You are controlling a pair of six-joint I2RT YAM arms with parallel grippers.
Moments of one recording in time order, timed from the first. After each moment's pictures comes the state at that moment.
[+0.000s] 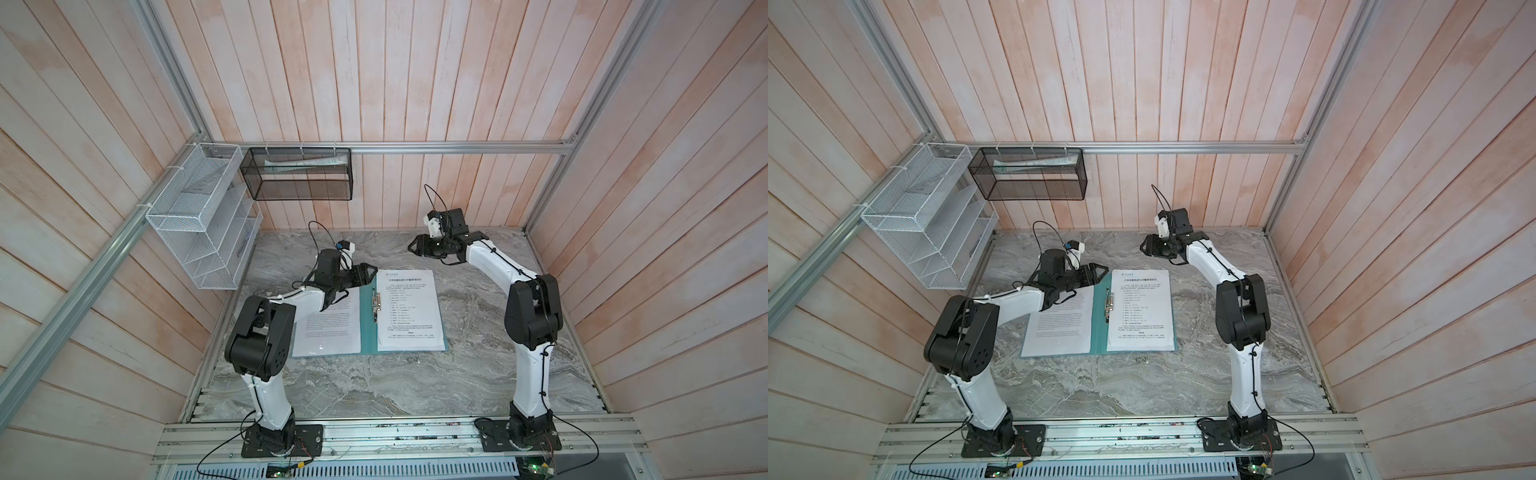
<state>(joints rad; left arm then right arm) -0.28 1.91 1.14 0.27 0.49 -0.48 0.36 2.11 1.81 -0.49 -0.39 0.37</state>
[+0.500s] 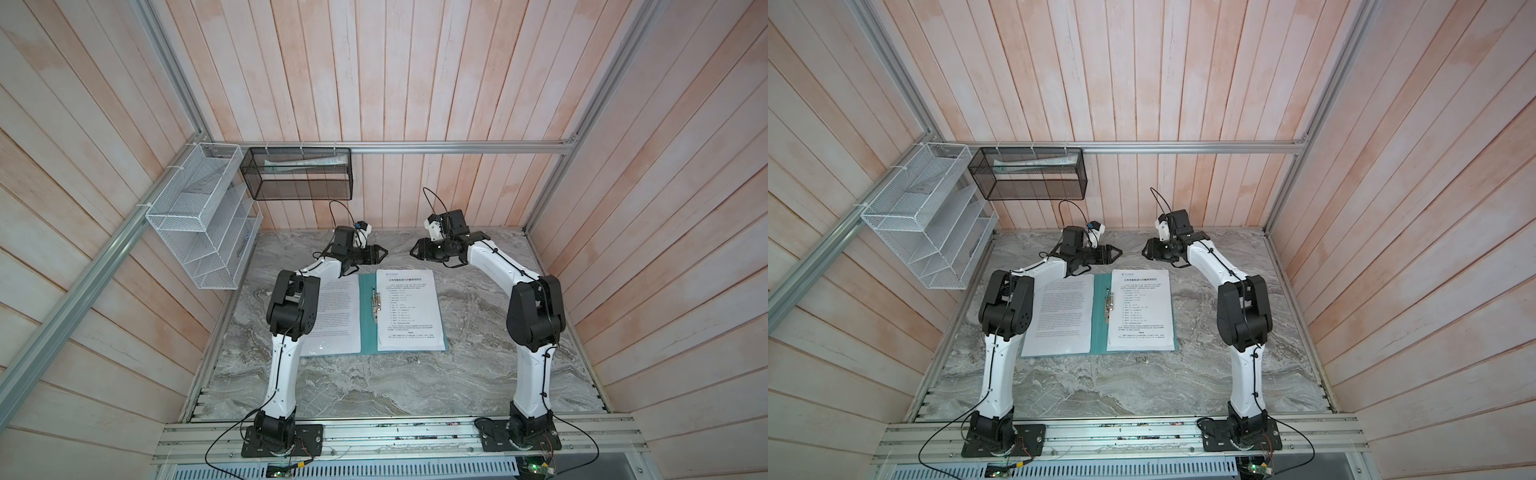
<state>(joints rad) -0.27 2.36 1.75 0.02 0.58 -0.27 0.36 2.06 1.75 -0.54 -0.37 0.34</state>
